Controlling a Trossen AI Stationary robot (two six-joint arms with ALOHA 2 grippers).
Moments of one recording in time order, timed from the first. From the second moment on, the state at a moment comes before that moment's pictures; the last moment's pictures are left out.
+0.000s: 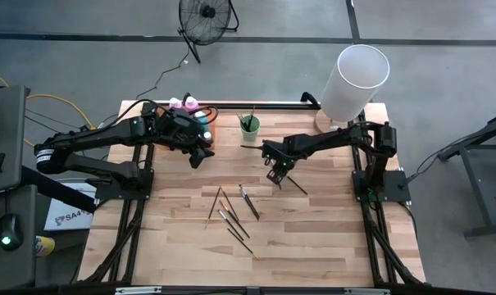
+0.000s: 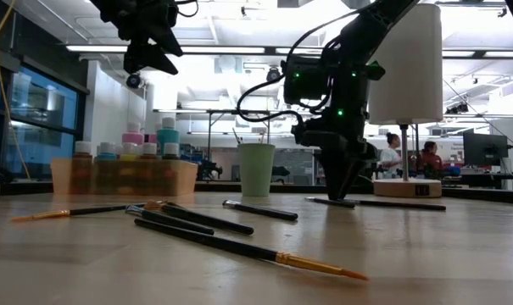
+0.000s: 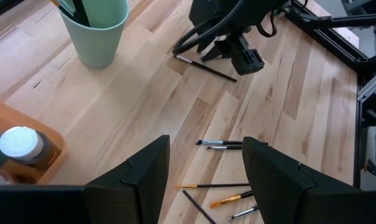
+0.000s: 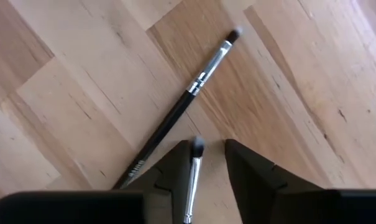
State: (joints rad) left arm 0.29 1.02 0.98 -0.63 0.14 -0.39; right arm -0.19 1.87 1.11 -0.63 0.03 0.47
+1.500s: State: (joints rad) left arm 0.29 1.02 0.98 -0.63 0.14 -0.48; right arm -0.20 1.57 1.12 -0.43 0.14 0.55
